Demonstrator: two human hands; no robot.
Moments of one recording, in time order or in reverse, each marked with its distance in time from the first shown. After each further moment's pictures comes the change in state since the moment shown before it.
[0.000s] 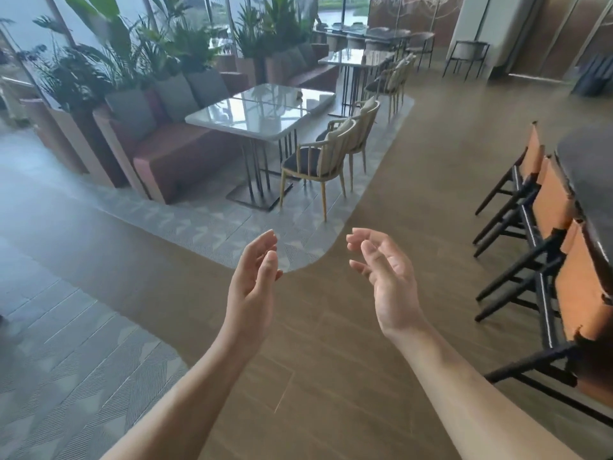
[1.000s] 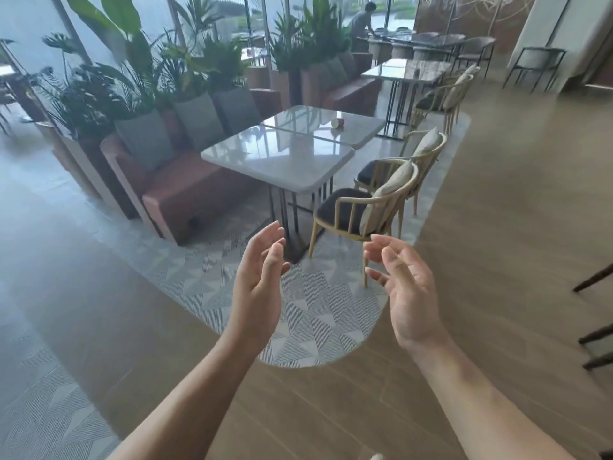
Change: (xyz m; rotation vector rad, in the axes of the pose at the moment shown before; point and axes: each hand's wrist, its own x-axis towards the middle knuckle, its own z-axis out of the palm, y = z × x) left_hand 0.606 -0.120 0.014 0.103 0.102 0.061; right_hand 0.591 0.179 0.127 0.061 -0.063 0.009
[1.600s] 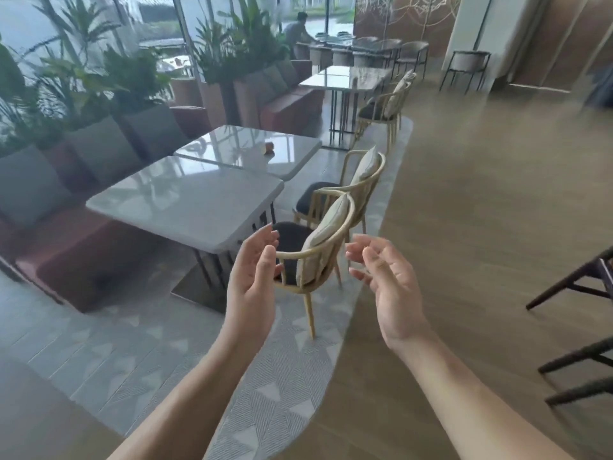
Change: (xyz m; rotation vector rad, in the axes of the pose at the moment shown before) left_hand 0.289 -0.097 0.313 -0.123 -0.104 -0.039; right_hand 0.347 0.051 -0.198 -0.025 0.066 -0.016
